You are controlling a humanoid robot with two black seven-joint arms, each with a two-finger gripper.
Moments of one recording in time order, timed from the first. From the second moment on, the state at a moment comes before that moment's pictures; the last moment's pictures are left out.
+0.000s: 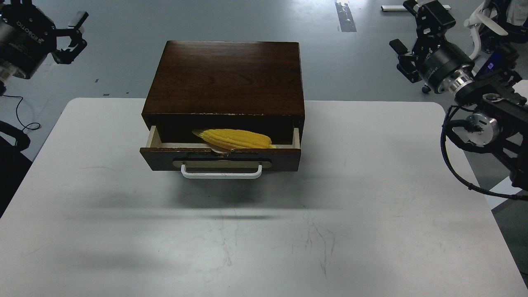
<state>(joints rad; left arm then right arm) -0.92 0.90 -0.41 -1.06 -0.15 -0.37 -0.49 0.97 -0.56 0.29 0.82 -0.13 0.14 0.49</state>
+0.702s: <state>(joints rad) -0.76 0.74 -0.41 -1.00 -0.14 -0.49 -0.49 0.73 -0.43 0.45 0.72 0.02 0.37 0.49</state>
